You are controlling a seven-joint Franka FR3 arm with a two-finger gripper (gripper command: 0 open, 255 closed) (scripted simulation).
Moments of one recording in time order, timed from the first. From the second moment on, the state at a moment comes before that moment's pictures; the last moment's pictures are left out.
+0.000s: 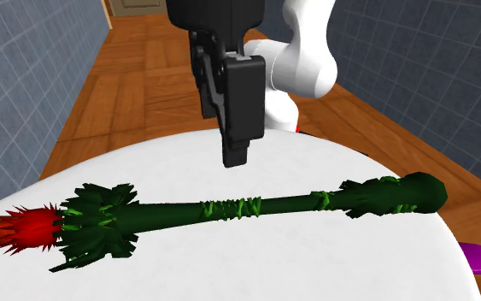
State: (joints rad) arm -0.09 -0.55 0.29 -2.28 0.15 1.76 0.77
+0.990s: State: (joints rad) arm -0.13 -0.41 0.40 -2.30 0.15 1.95 0.99
